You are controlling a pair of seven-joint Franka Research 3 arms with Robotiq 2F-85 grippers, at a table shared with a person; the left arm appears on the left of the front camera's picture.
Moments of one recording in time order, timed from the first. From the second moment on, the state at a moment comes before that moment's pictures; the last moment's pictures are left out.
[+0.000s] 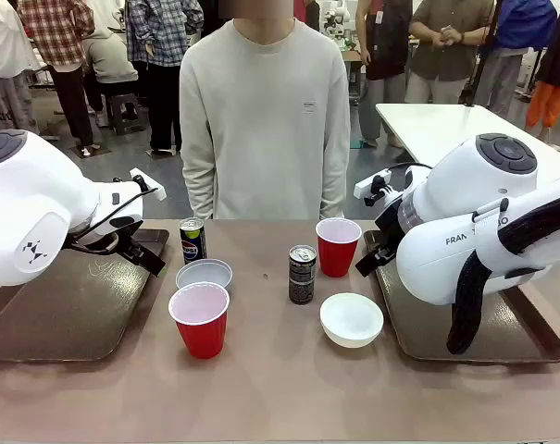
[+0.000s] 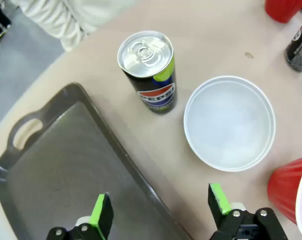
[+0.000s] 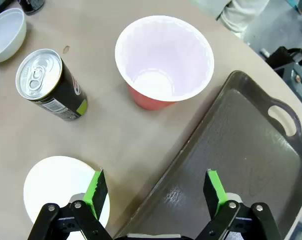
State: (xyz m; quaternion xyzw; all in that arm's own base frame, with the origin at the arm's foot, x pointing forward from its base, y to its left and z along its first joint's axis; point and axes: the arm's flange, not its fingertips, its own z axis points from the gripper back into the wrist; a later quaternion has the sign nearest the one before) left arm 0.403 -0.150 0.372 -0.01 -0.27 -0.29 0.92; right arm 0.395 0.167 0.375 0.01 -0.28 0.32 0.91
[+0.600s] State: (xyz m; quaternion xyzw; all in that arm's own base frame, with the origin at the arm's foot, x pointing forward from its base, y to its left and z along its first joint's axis) left arm 0.403 -0.150 0.372 -0.01 -0.27 -0.29 0.92; right arm 0.395 0.167 0.375 0.01 -0.28 0.32 0.91
